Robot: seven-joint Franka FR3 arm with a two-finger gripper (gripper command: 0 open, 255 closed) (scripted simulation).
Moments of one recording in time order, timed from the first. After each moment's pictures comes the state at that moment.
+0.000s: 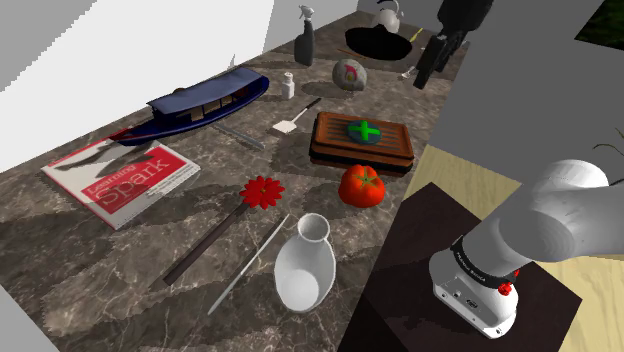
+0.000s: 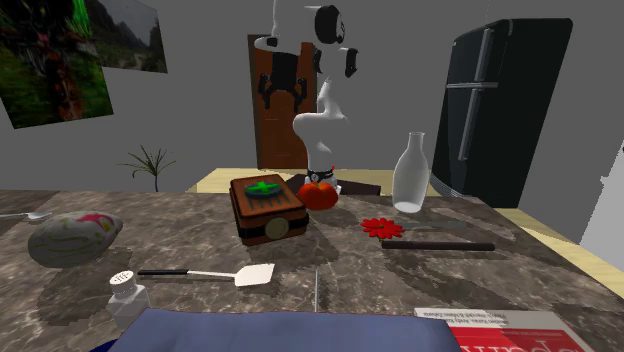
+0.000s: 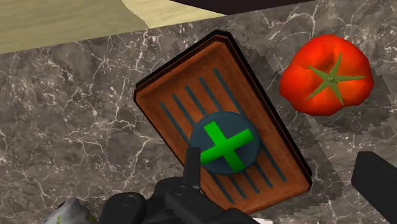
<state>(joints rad) 0.02 -0.82 0.04 -2.43 -0.07 1.69 -0.16</state>
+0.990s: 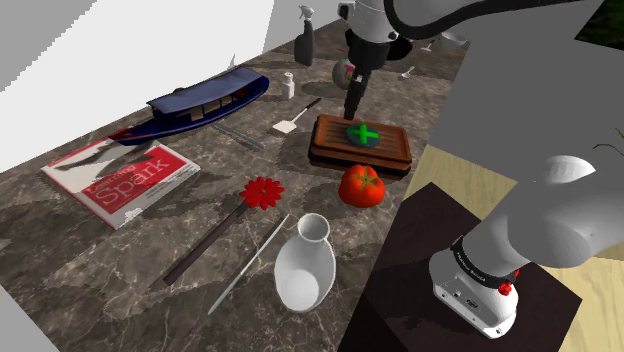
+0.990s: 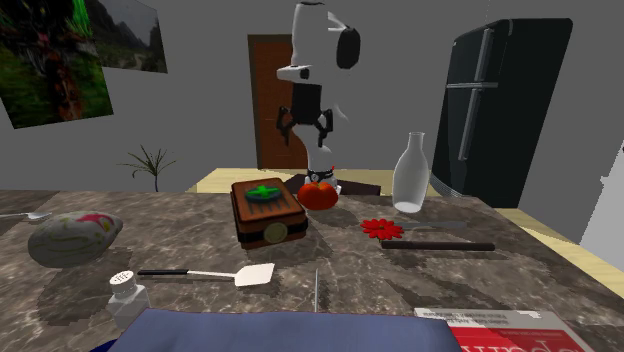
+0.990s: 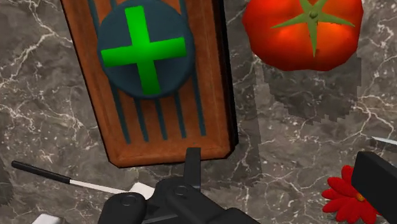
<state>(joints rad) 0.18 -0.46 0.12 -2.38 -0.01 1.98 -0.33</state>
